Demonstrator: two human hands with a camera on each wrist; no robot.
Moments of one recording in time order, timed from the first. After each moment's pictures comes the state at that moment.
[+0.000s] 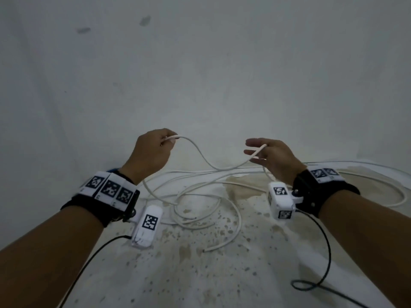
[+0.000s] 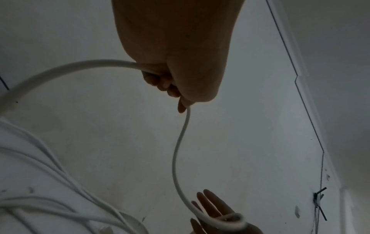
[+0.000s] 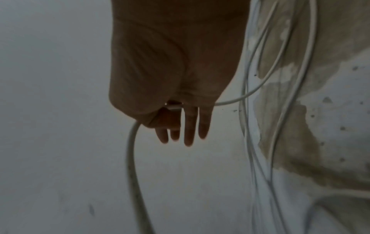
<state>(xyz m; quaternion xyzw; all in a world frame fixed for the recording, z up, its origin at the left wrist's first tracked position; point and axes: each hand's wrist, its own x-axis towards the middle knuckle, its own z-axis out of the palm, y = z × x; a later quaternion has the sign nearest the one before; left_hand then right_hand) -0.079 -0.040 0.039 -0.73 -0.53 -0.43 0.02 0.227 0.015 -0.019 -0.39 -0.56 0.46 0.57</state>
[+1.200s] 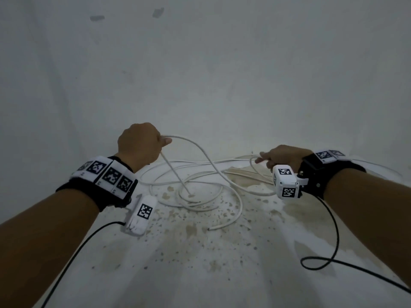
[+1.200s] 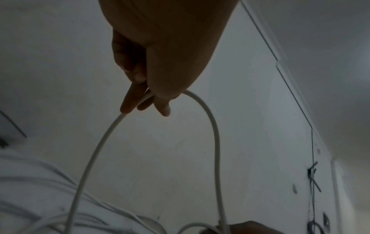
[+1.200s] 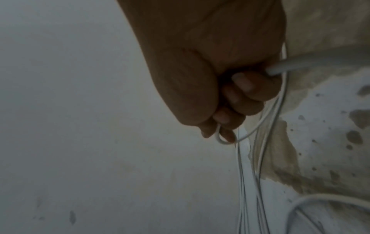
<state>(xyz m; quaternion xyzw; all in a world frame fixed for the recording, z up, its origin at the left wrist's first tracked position) -0.125 -0.068 0.037 -0.68 -0.67 -0.27 0.09 0.221 -0.037 0.005 -0.65 -0.60 0.37 0.28</state>
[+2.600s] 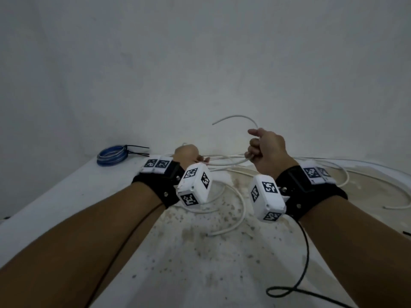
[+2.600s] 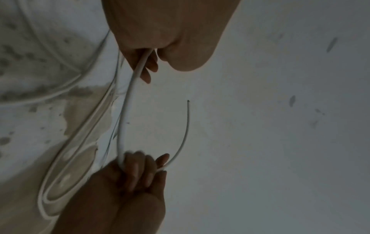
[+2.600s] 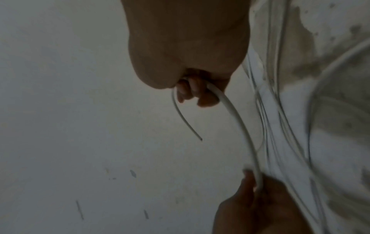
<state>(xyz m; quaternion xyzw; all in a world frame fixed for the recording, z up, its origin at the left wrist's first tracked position) -0.028 -0.004 -0.018 -0.32 -0.55 -0.55 -0.55 0.154 -0.006 -0.004 -0.41 -0.32 0.56 0.65</state>
